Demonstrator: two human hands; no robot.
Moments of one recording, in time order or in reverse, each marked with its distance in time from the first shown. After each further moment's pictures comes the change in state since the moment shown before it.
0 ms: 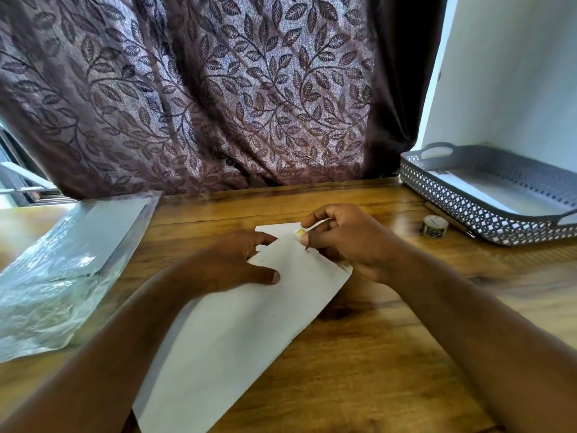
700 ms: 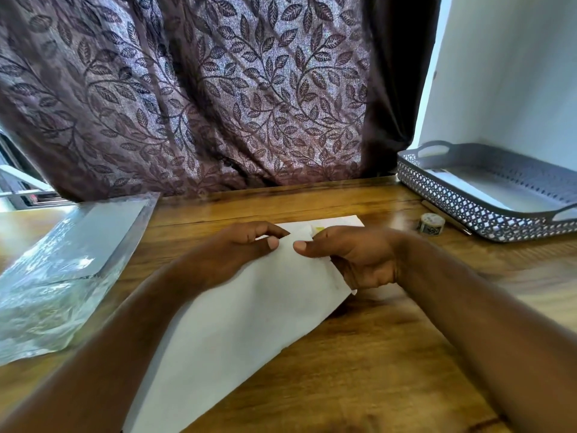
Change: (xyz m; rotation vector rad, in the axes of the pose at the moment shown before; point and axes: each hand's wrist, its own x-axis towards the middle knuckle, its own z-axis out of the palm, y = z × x) left_hand -0.005 0.012 -0.001 -0.229 0.049 0.164; right_hand -0.010 -0.003 -0.016 0.247 -0.643 0.319
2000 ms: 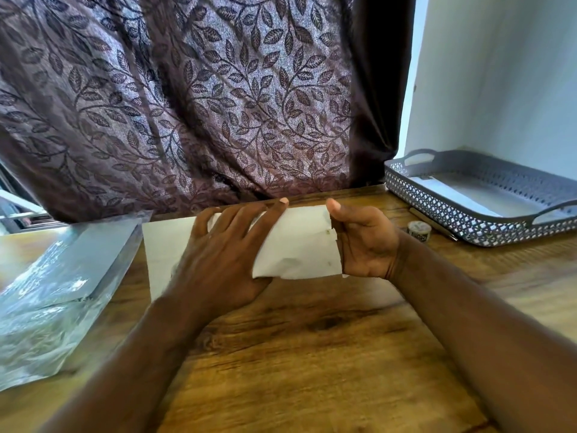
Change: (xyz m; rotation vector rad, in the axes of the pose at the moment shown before) left_hand -0.004 0.013 0.013 1.221 0.465 0.425; right_hand -0.007 -0.004 -0.023 0.331 -0.130 -0.396
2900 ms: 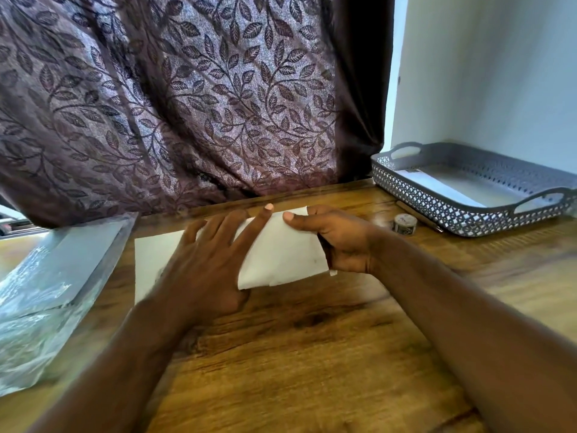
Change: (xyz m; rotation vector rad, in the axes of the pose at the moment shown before) left_hand -0.004 -0.004 0.006 0.035 -0.217 0.034; right_hand 0.009 0.006 -0.001 -0.323 0.289 -0.037
